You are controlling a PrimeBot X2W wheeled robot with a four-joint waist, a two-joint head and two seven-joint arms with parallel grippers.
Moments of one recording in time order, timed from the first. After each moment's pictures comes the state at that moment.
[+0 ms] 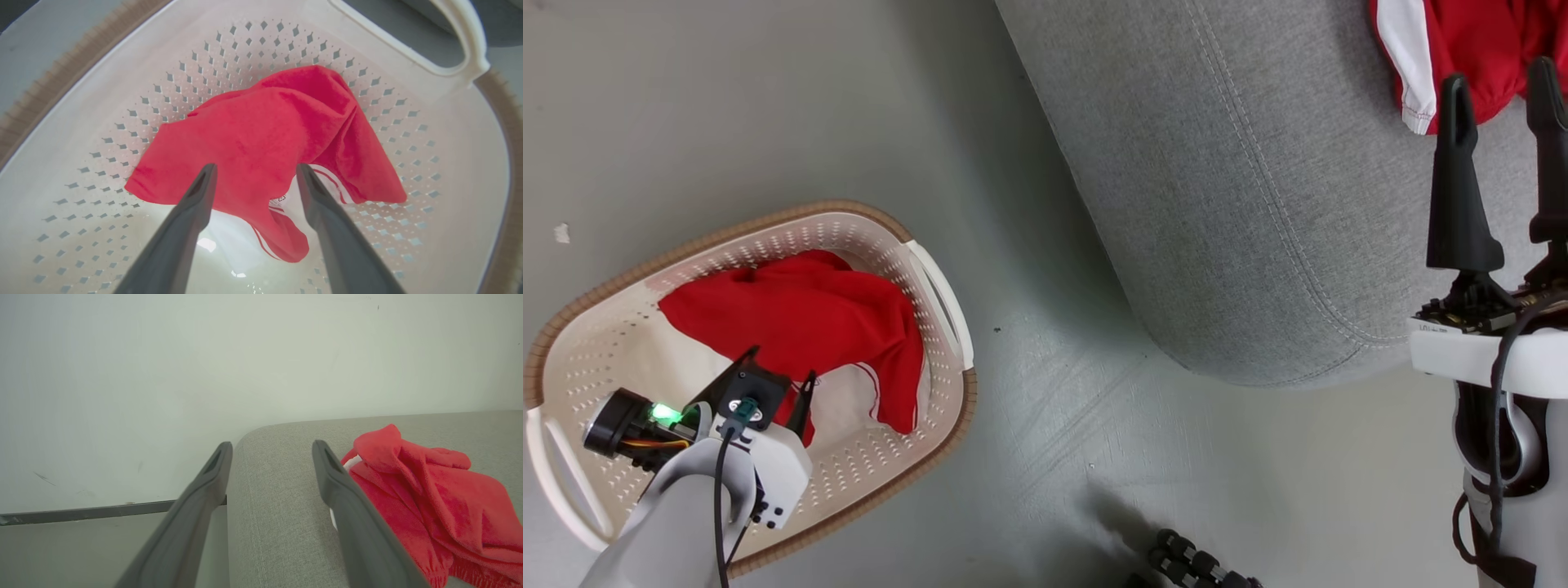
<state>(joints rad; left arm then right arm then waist) -0.54 0.23 -0.40 0.79 -0.05 -0.01 -0.16 -0.33 -0.04 -0.08 -0.29 0.20 0.13 -0.25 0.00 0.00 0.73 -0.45</state>
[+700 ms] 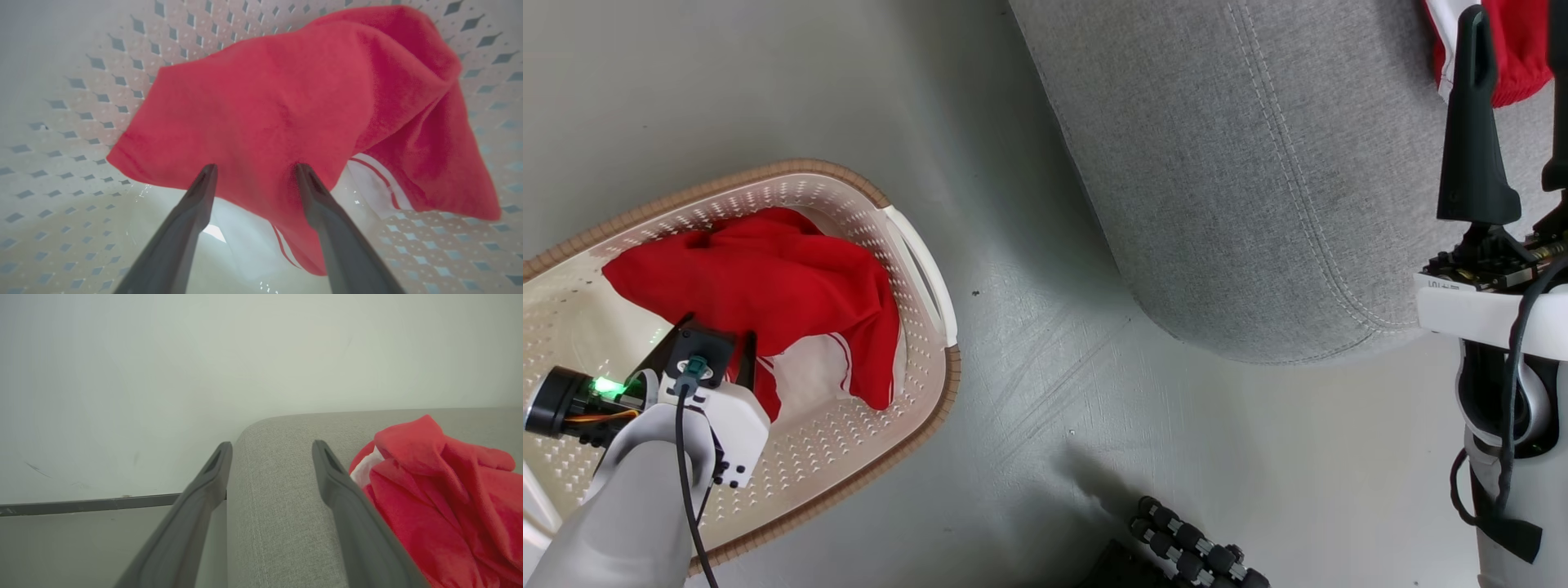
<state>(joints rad) -0.62 0.24 -0.35 0.86 -0.07 0.05 -0.14 -0.42 -0.04 -0.06 -0.28 0.23 0.13 -0.25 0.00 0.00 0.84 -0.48</state>
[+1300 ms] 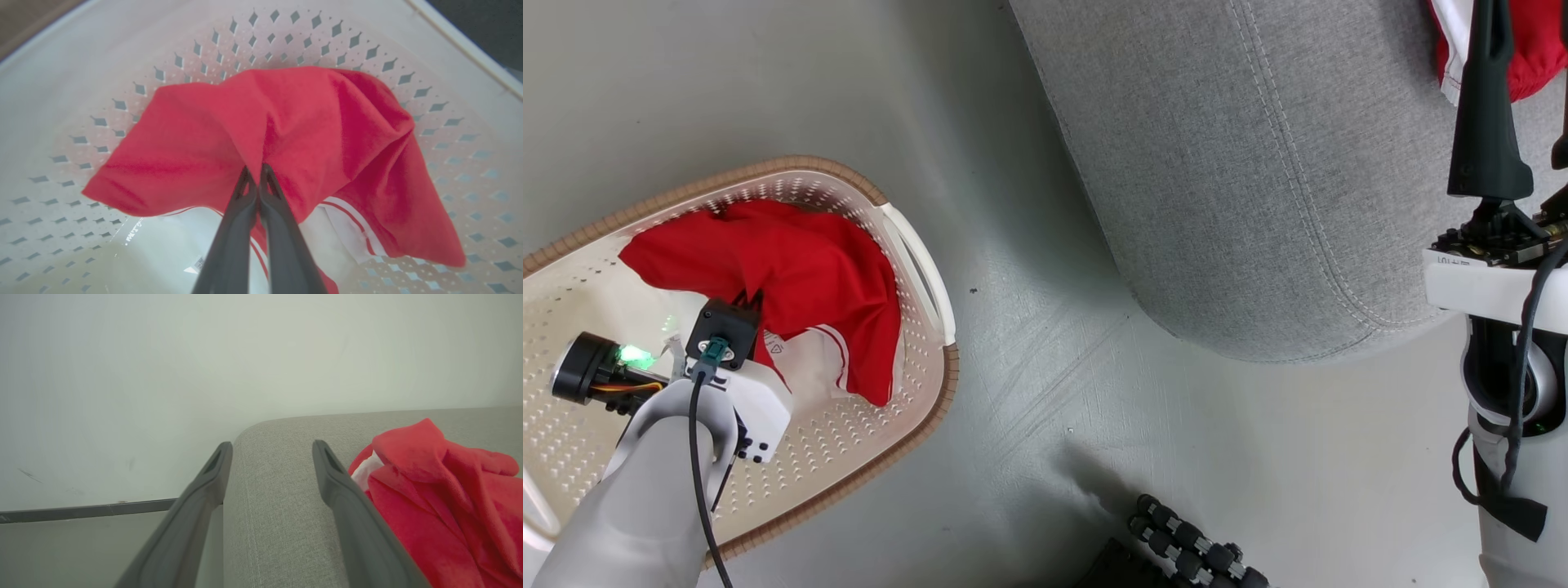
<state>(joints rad) -0.66 0.22 -0.37 0.85 -0.07 0.03 -0.20 -0.46 -0.04 -0.07 -0.25 0.25 0.13 -0.26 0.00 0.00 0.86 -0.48</state>
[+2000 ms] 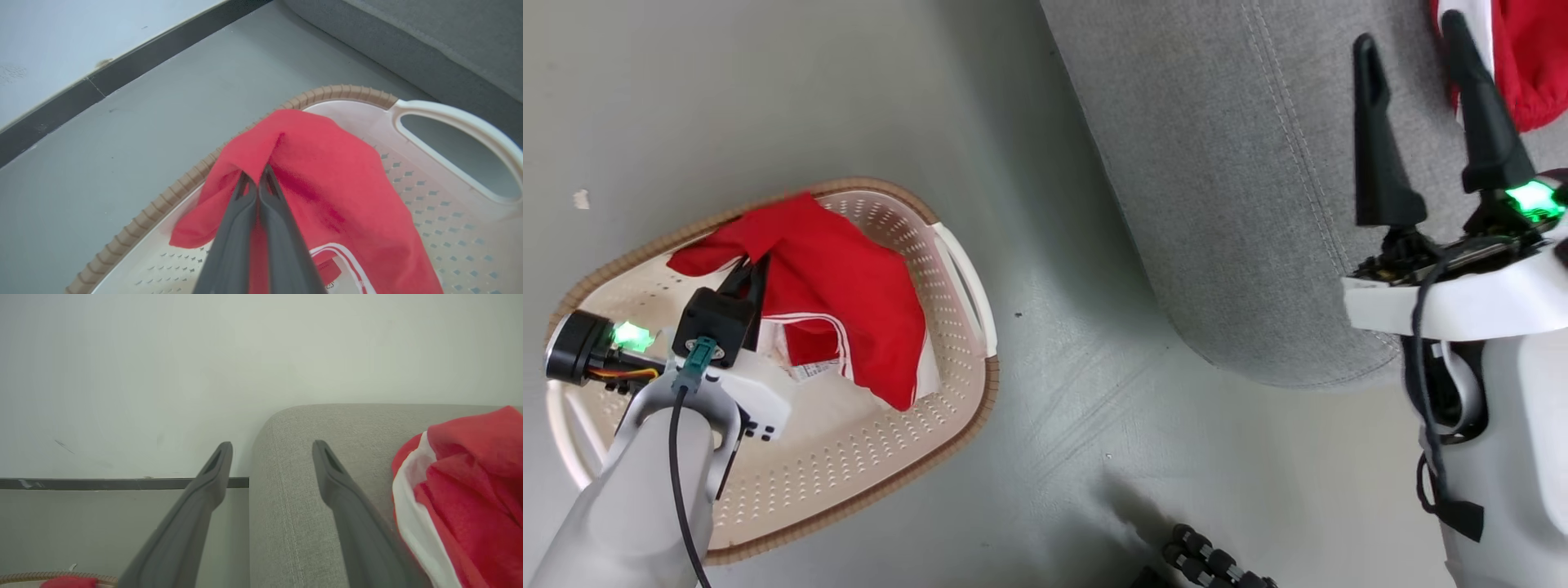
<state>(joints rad) -0.59 0.25 -0.33 0.63 -0.08 0.05 -0.25 -0.46 -0.04 0.01 -0.16 0.14 0.13 -0.26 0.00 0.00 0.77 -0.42</state>
